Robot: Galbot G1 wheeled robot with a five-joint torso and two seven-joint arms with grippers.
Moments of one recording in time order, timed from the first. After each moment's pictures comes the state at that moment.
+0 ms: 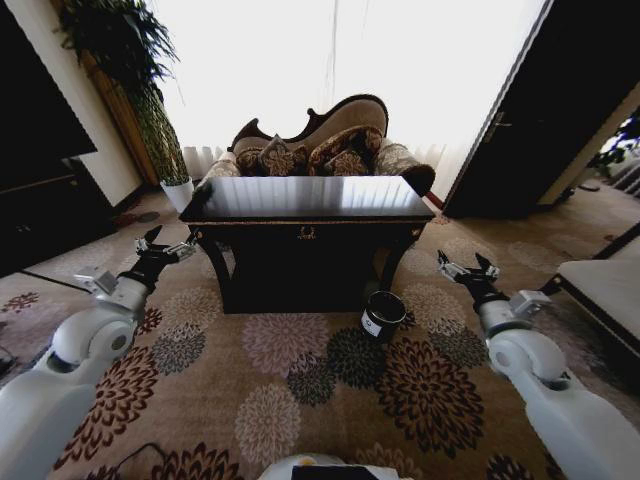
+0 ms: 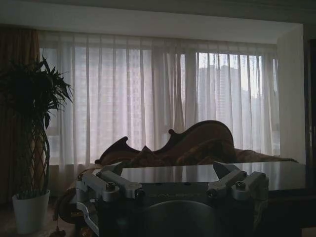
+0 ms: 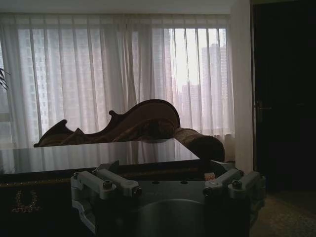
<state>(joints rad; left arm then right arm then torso) 1.25 -0.69 -0.73 -2.08 -0.90 0.12 -0.13 -1.35 0.81 0.74 2.04 0.84 -0.10 0.27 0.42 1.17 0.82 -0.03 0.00</state>
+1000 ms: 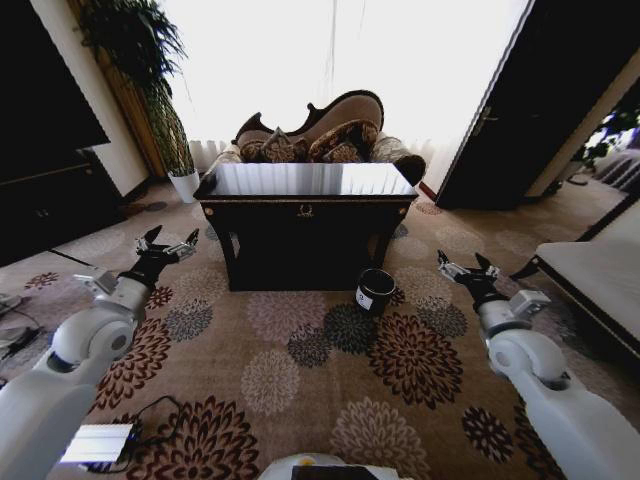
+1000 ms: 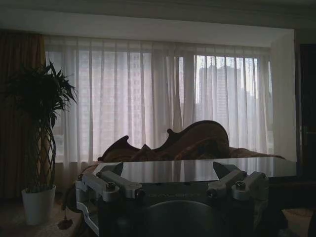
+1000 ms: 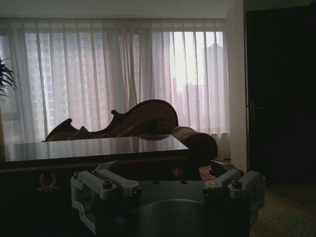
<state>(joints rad) 1.25 -0.69 -0.73 -2.08 -0.90 0.12 -0.13 -1.35 0.81 0.74 2.04 0.84 -0.10 0.27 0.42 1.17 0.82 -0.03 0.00</state>
